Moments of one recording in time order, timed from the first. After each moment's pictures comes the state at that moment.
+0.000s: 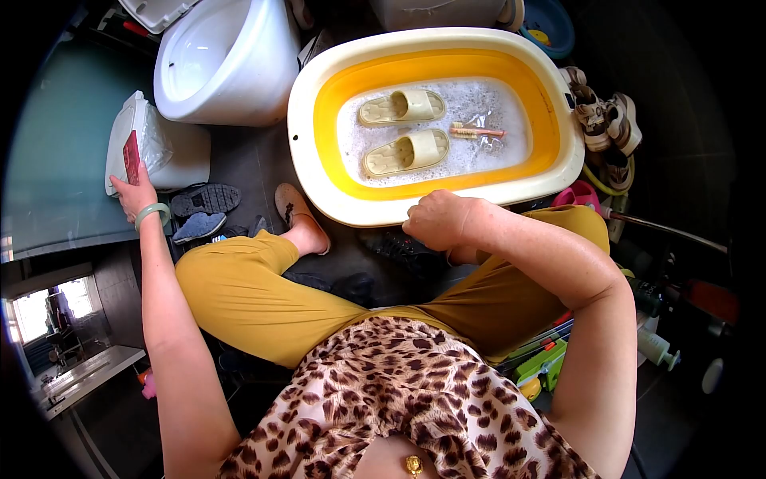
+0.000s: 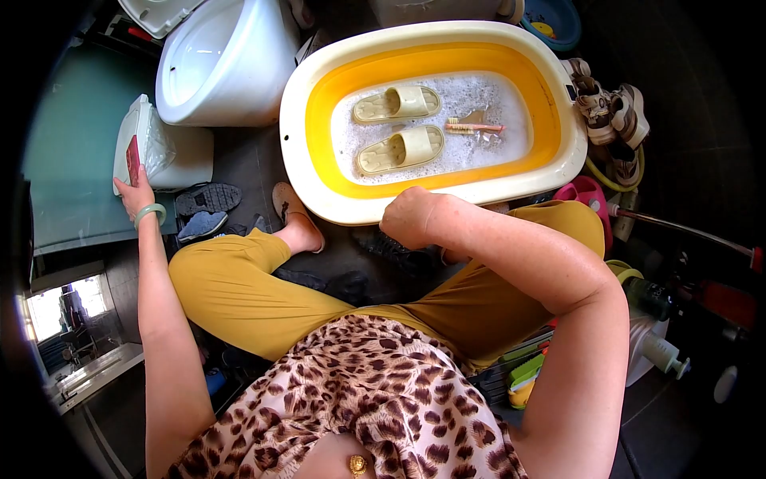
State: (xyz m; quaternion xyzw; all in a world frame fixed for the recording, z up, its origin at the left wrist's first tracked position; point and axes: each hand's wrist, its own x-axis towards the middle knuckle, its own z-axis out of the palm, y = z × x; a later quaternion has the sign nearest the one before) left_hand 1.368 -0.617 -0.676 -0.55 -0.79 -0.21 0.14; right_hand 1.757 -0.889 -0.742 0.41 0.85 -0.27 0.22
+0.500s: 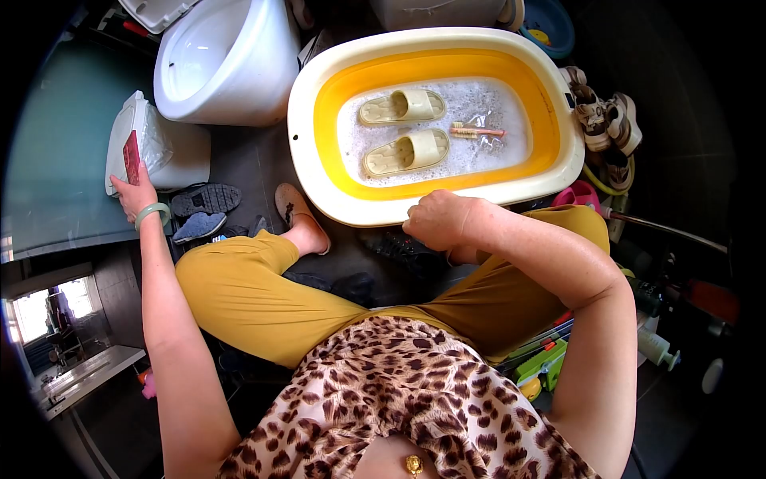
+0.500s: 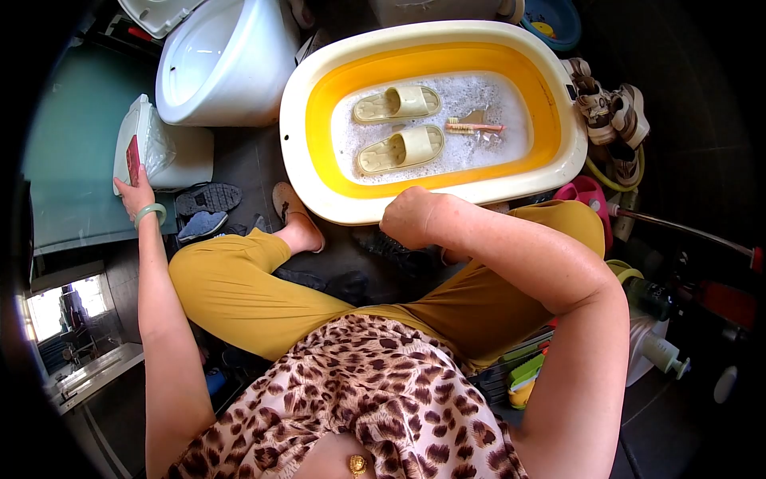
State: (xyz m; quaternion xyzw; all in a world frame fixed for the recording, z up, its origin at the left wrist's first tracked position) left_hand 1.366 -0.615 -0.677 -0.56 -0.79 -0.22 0.15; right_hand 1.757 -0.890 -0.745 0.40 0.85 -0.26 0.21
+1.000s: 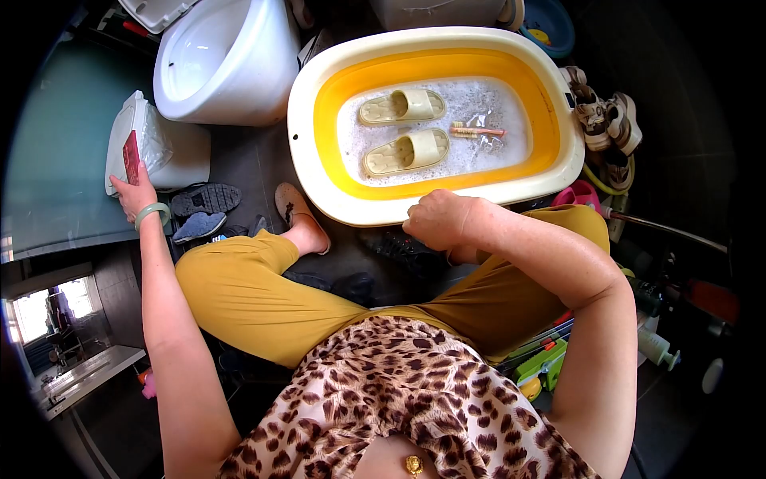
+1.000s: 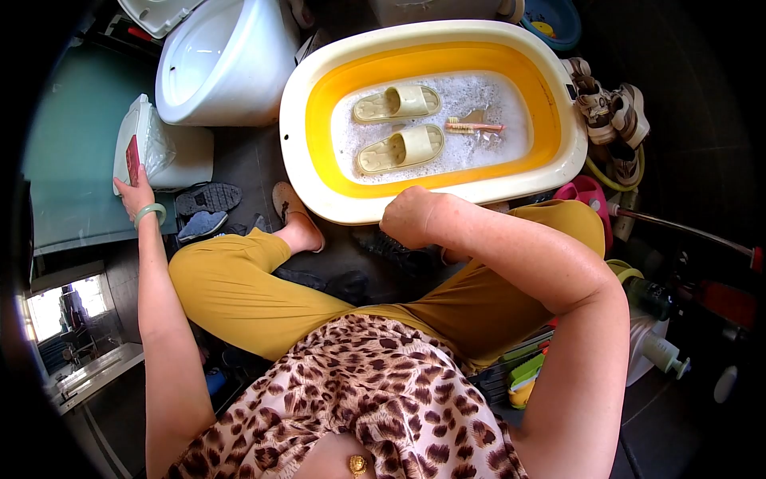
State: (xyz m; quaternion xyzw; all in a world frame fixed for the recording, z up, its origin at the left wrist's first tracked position) left_hand 1.369 -0.617 -0.675 -0.55 -0.79 -0.21 0.14; right_hand 1.757 -0.890 -0.745 0.41 0.85 -0.27 0.21
